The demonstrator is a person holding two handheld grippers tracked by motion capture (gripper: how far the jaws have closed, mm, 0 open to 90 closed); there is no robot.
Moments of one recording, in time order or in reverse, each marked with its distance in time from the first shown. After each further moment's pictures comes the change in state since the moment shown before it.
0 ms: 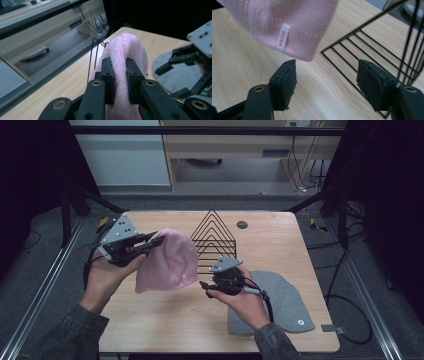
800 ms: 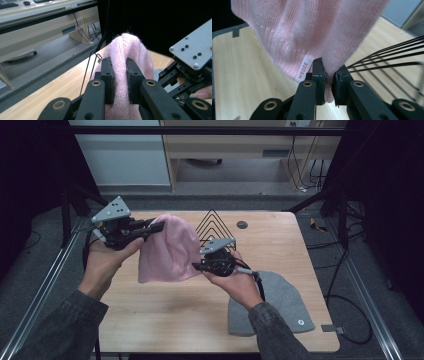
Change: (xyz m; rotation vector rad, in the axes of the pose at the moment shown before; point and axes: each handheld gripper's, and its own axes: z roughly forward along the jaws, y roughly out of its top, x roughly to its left) left arm 0.031 0.019 0.007 -0.073 -0.076 -0.125; right arm -0.016 0.050 0.007 -0.031 0.161 -0.027
